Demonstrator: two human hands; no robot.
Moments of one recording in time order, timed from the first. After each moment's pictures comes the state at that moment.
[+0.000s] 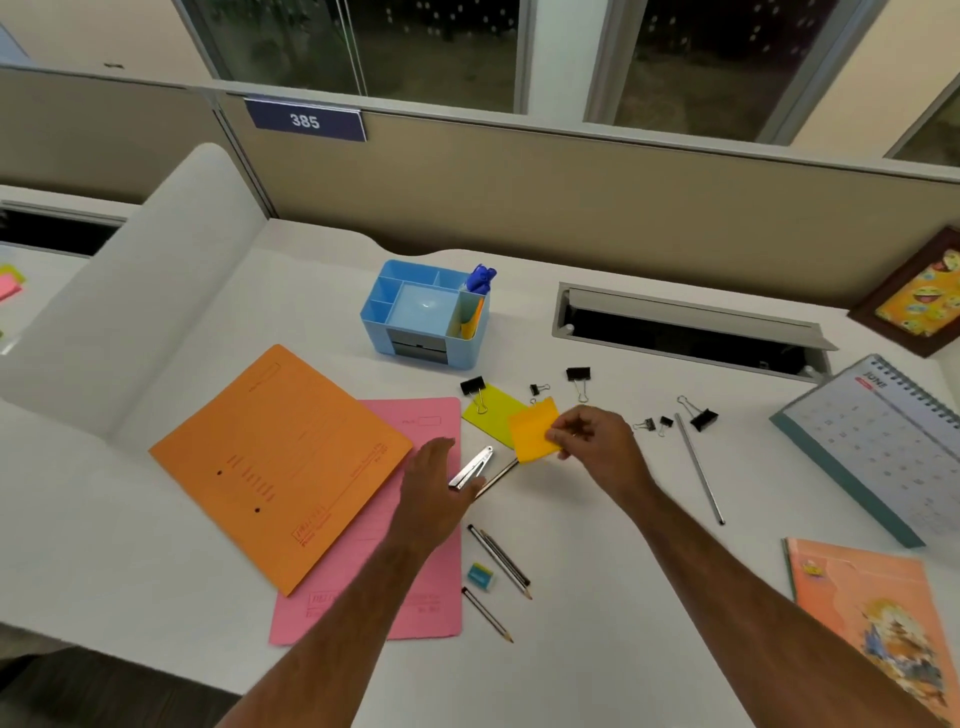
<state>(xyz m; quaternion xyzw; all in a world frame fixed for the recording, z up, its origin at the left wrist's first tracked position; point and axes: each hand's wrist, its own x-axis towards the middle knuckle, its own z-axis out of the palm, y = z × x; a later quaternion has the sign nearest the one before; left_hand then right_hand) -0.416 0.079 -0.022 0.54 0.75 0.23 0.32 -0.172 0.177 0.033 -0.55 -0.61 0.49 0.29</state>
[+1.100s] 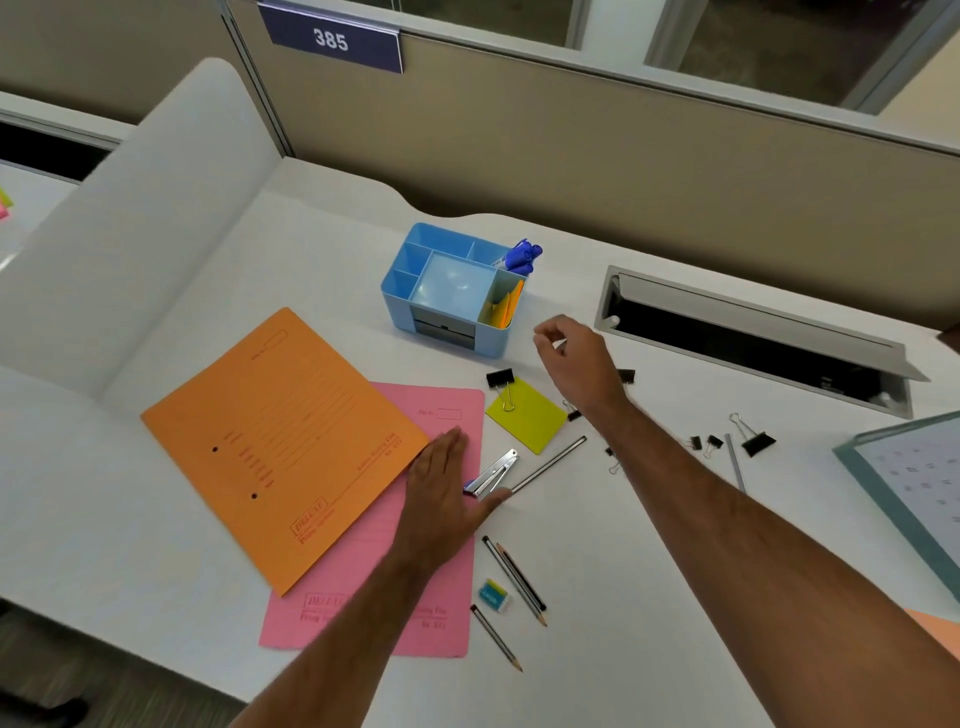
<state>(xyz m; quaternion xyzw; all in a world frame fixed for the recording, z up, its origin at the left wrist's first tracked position) -0.429 0.080 -0.067 0.60 0.74 0.17 0.24 -0.274 0.295 0.023 -0.57 -0.71 0.33 0.23</state>
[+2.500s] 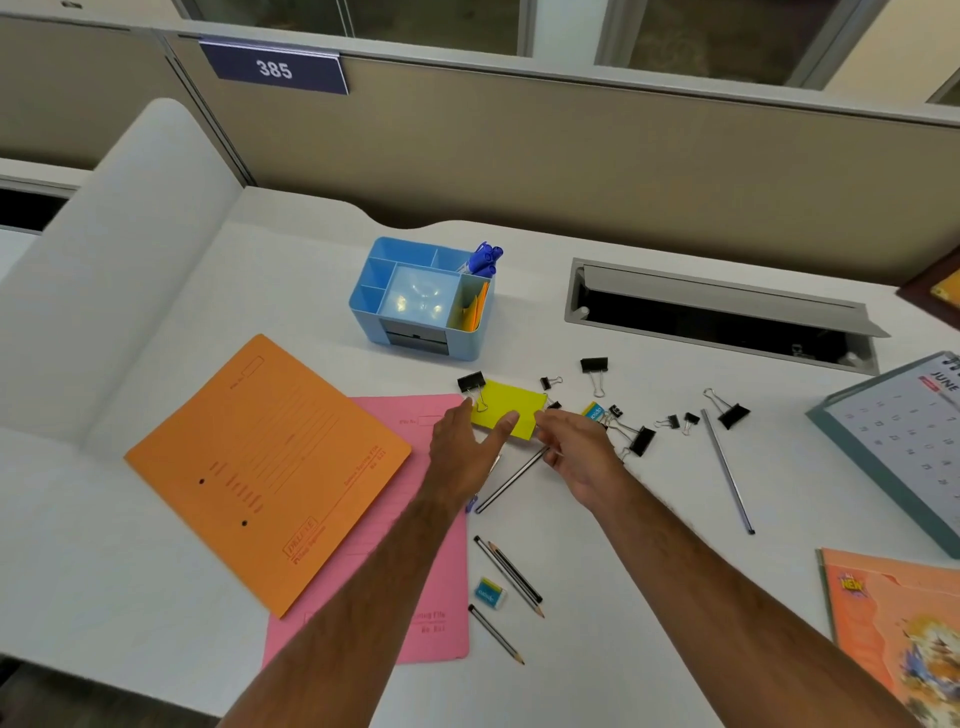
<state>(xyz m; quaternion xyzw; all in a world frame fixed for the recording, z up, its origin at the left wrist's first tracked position) -0.397 0.157 -0.026 0.44 0.75 0.24 0.43 -0.229 0.201 -0.019 -0.61 -0.20 0.69 0.34</state>
